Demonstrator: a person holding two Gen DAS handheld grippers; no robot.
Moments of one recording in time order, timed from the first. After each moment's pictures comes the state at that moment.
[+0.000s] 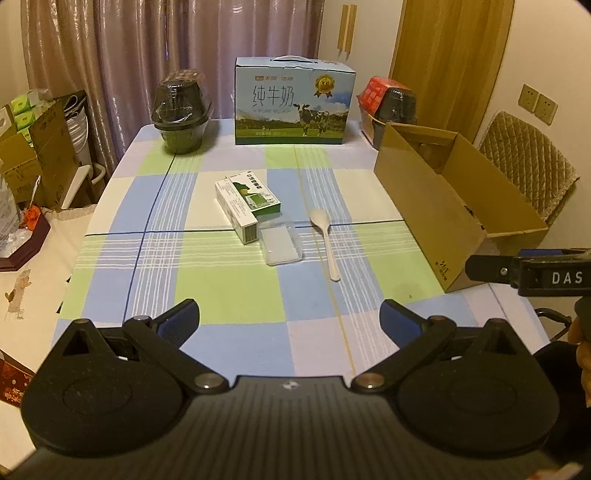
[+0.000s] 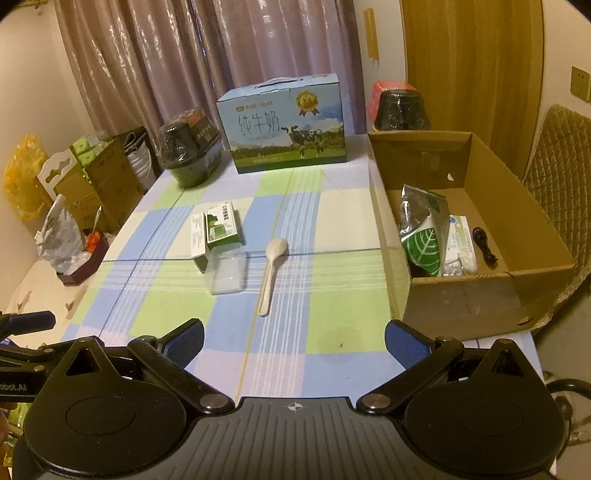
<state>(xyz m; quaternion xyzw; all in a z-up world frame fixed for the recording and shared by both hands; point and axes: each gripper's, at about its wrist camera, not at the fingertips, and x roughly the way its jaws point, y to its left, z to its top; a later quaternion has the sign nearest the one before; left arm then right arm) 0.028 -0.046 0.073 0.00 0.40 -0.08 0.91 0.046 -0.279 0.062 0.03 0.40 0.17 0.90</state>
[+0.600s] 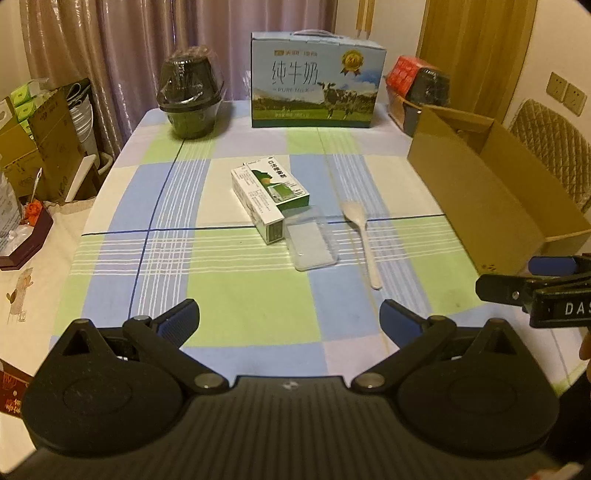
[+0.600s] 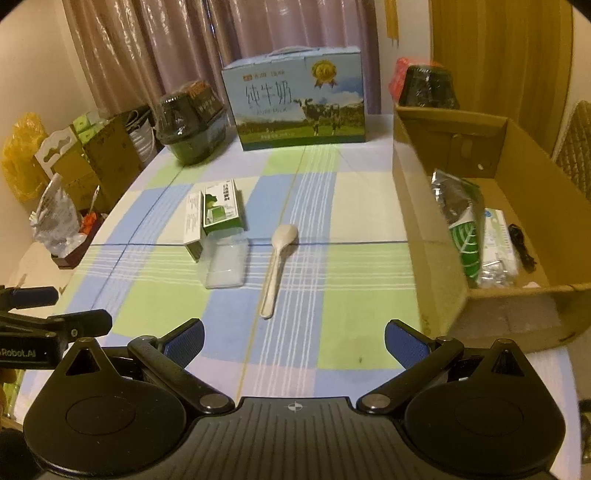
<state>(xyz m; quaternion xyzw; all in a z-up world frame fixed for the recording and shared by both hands) 0.095 -0.030 0.029 0.01 0.42 -0.07 0.90 0.097 -0.251 0.013 0.01 0.42 0.19 0.89</state>
